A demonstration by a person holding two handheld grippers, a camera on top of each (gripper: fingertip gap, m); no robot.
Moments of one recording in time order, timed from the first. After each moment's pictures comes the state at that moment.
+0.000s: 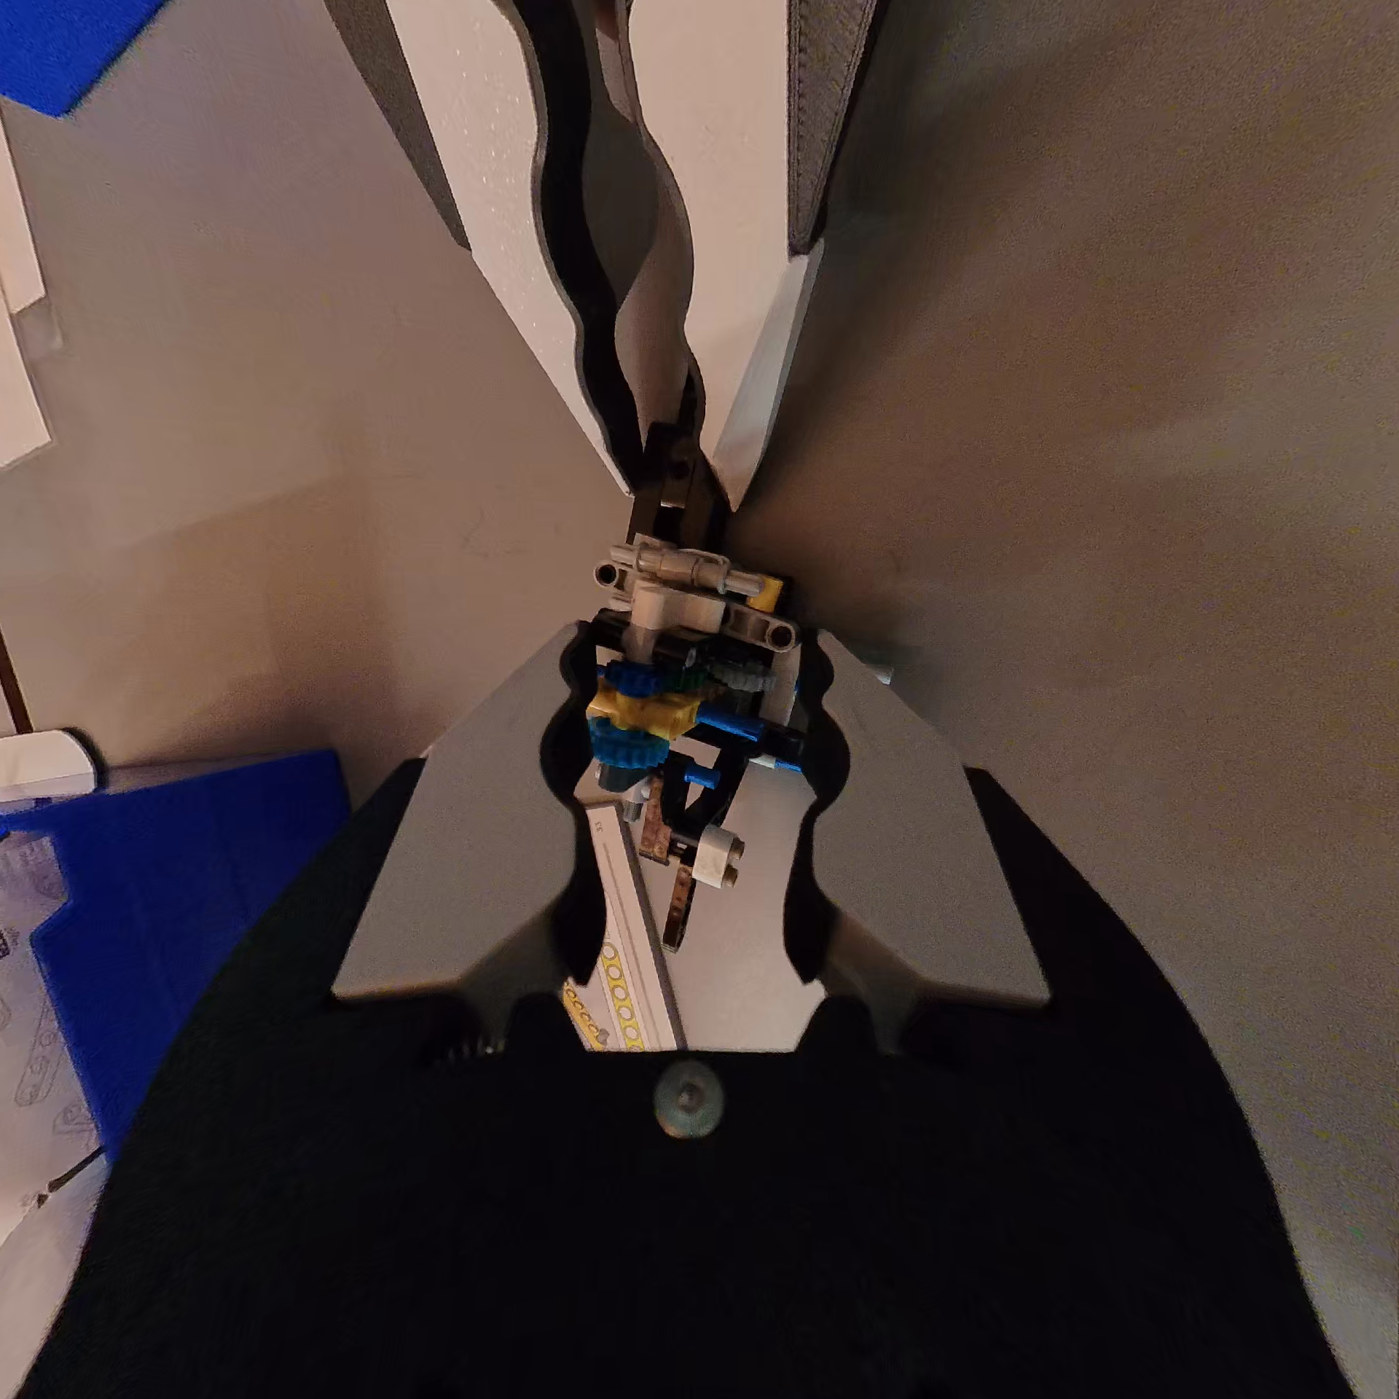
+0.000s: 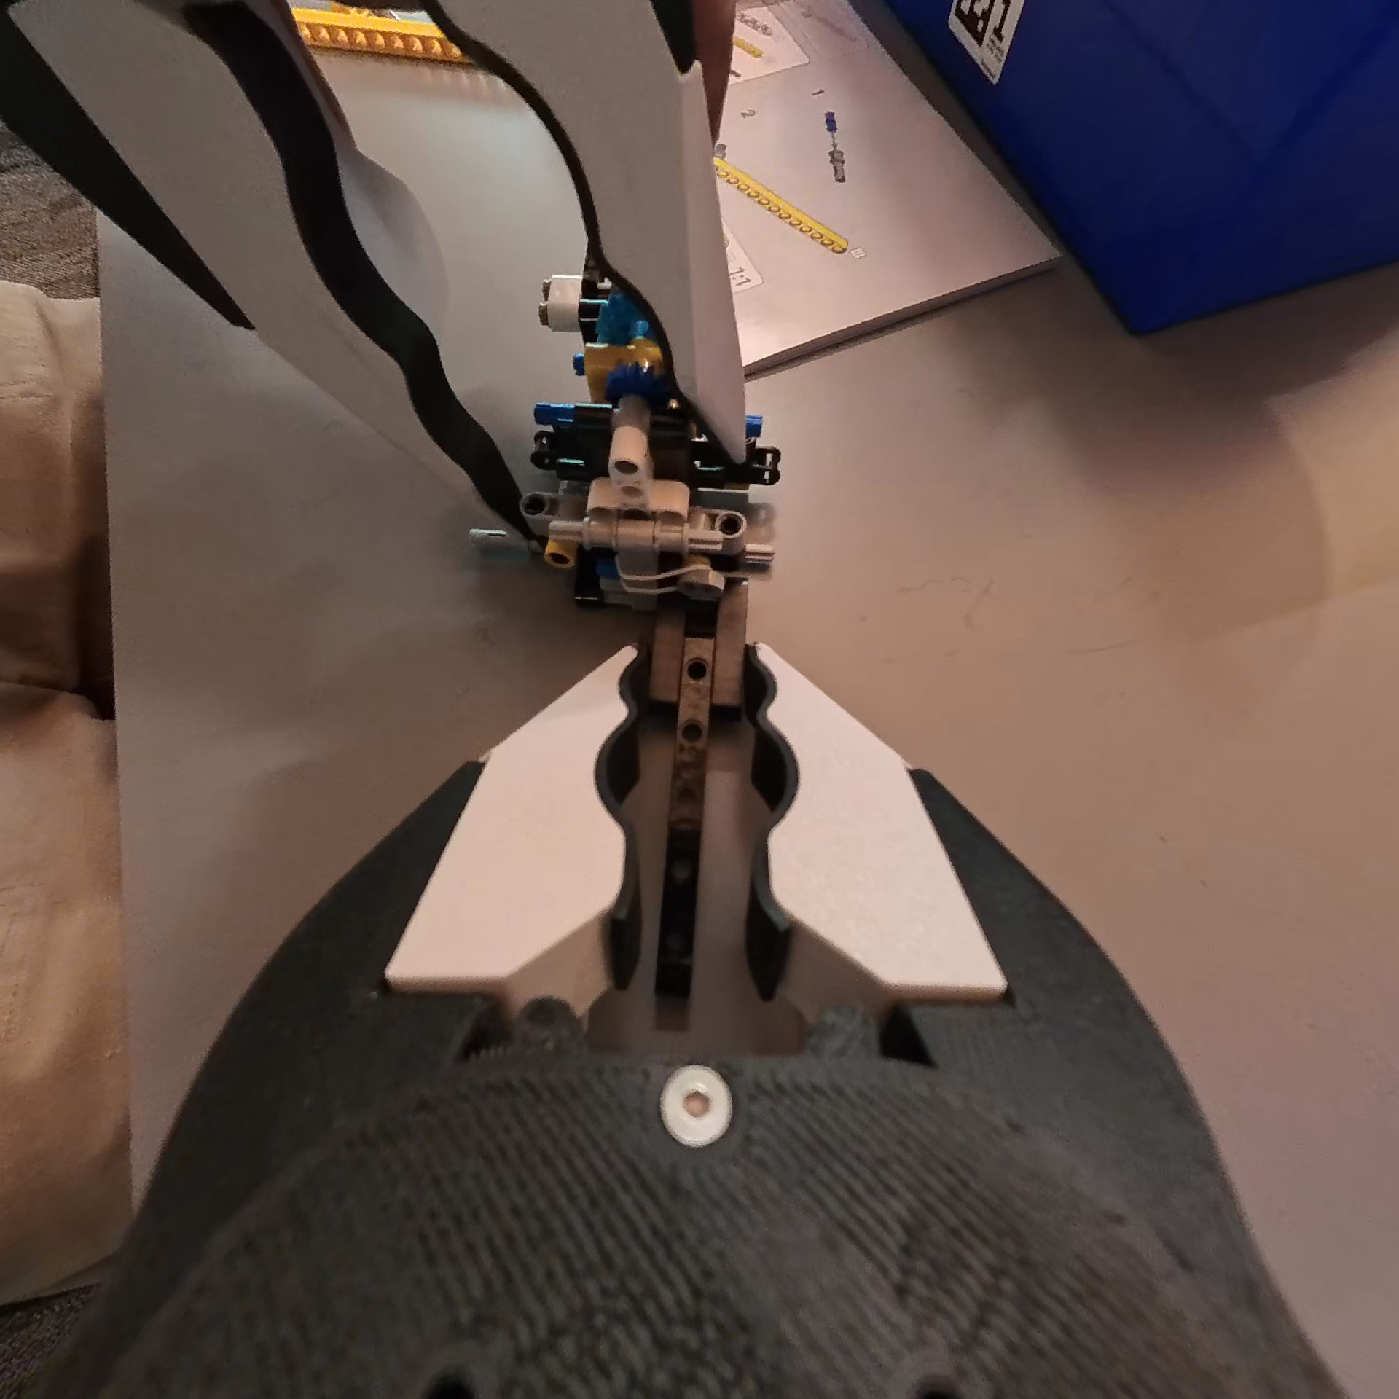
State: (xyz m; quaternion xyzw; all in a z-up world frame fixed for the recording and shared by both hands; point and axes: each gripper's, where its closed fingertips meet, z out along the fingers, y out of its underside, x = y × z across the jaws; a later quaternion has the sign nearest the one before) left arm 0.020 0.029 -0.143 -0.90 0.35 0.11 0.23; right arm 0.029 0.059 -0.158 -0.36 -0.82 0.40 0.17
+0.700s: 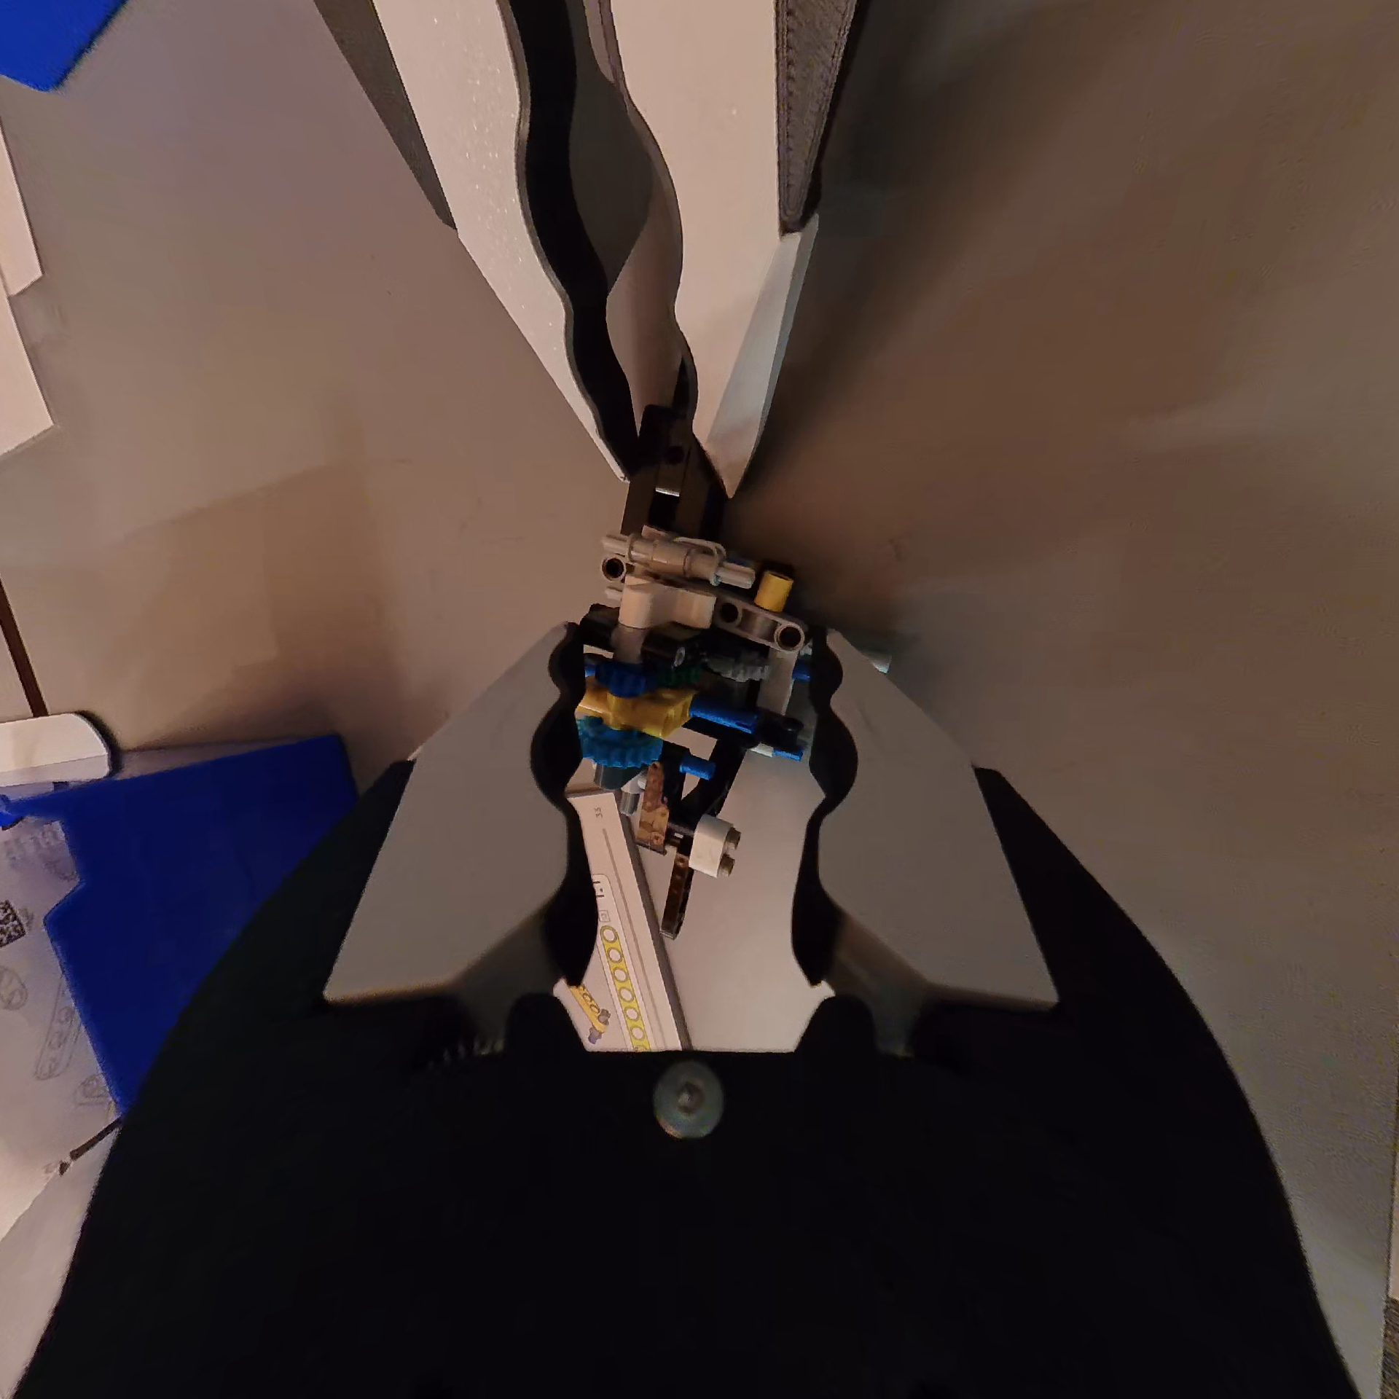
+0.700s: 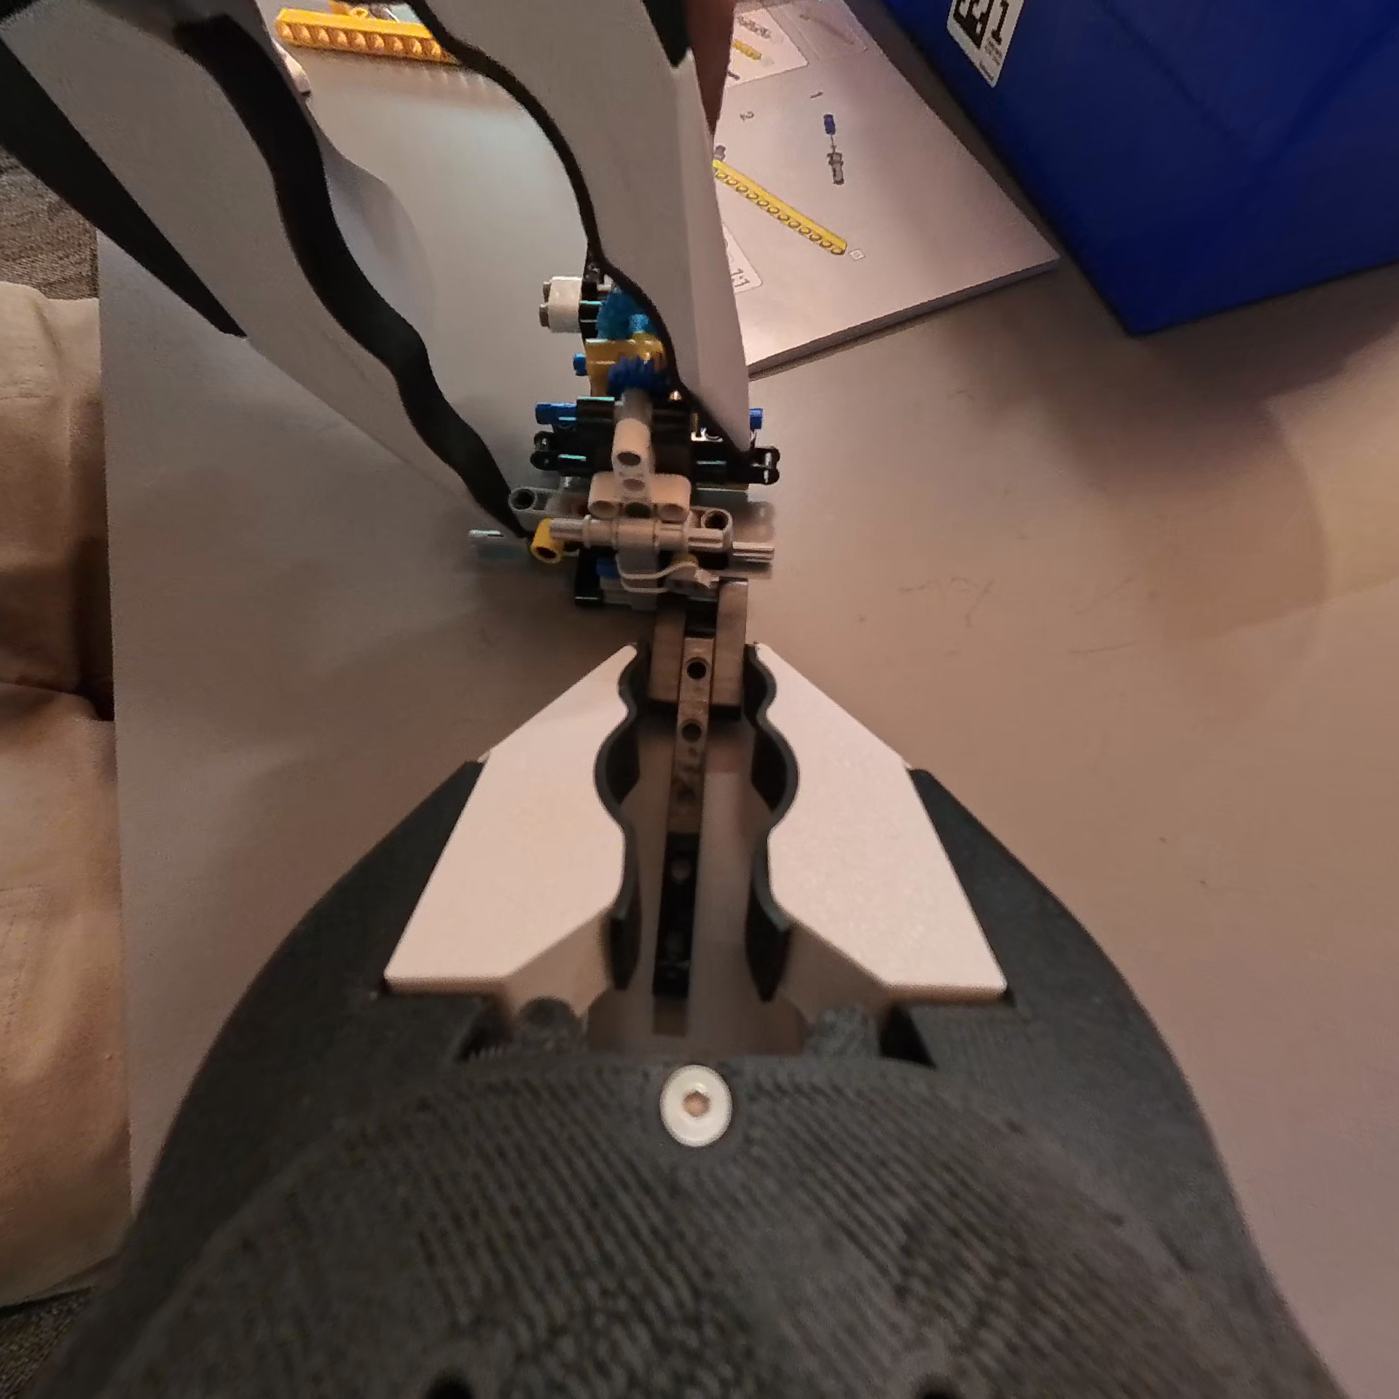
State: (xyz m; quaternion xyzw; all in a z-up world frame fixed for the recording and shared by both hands) left arm 0.019 0.026 -0.144 -0.90 0.35 0.12 0.22; right arm 0.029 0.059 -0.157 -0.36 -0.82 0.40 0.17
